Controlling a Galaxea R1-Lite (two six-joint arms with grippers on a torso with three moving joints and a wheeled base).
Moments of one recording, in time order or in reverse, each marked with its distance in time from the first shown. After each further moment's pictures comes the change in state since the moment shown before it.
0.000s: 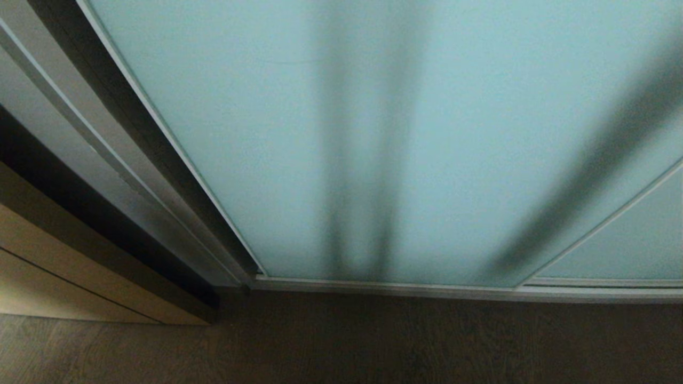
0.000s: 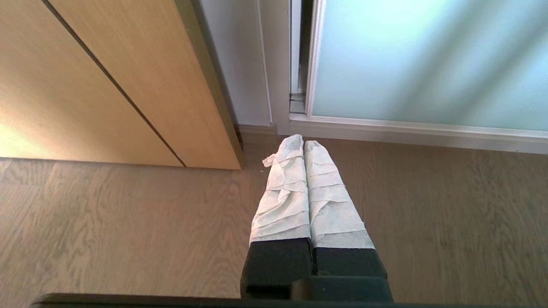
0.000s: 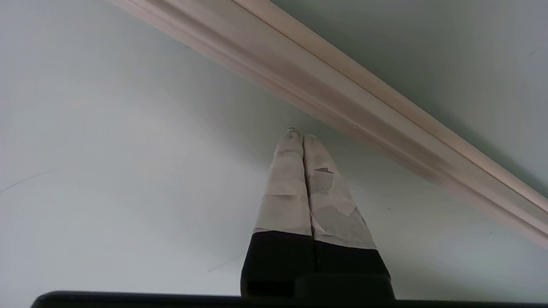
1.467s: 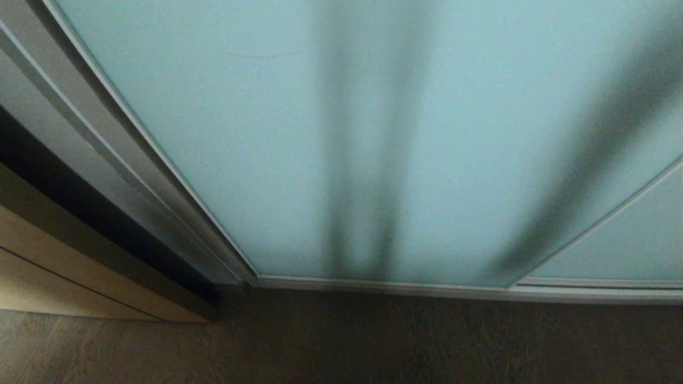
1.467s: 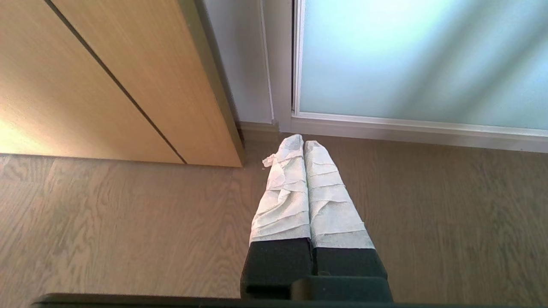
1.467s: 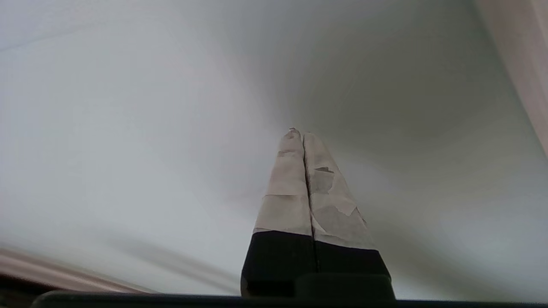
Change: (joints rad) left arm 0.000 0.000 0.000 0.000 0.000 -0.001; right arm 0.034 -0.277 0.183 -0.042 0.004 -0.163
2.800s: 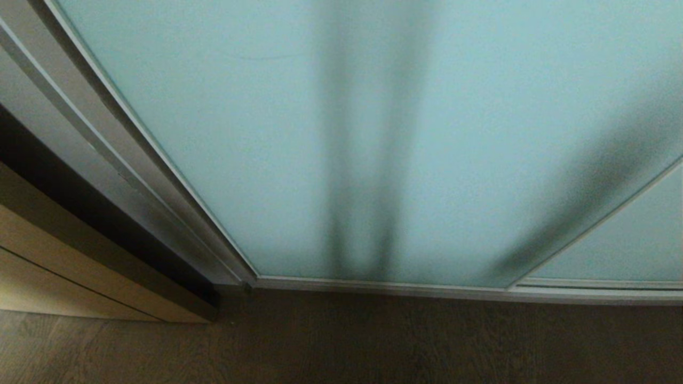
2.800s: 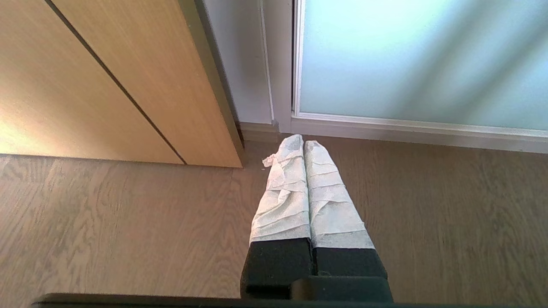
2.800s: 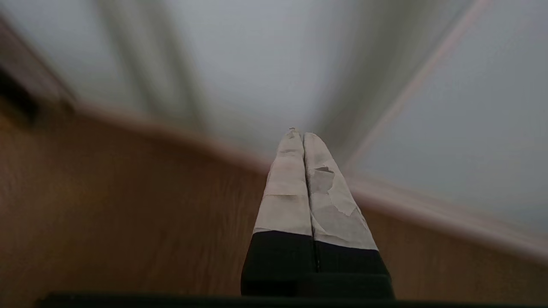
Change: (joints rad) left arm 0.000 0.000 0.000 0.000 0.000 0.001; right arm 0.623 -0.904 0.956 0.518 -0.574 -1.225
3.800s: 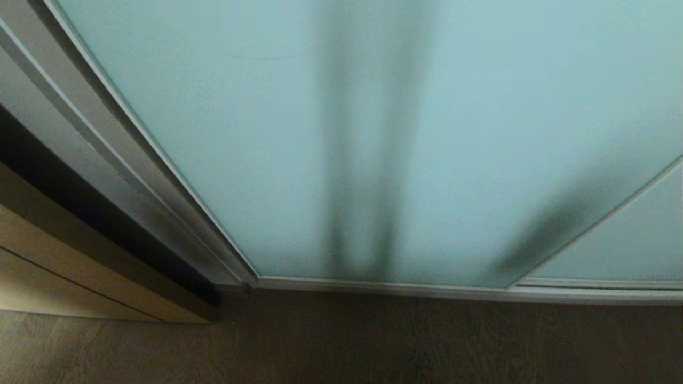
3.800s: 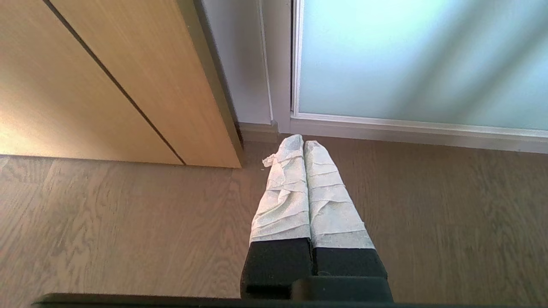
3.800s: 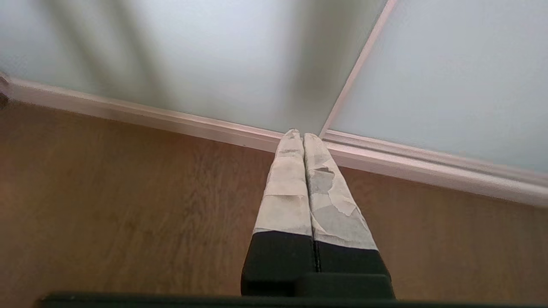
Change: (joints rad) left arm 0.000 0.000 0.000 0.000 0.000 -0.001; right arm 0.015 -0.251 0.400 -0.137 -0.153 0.057
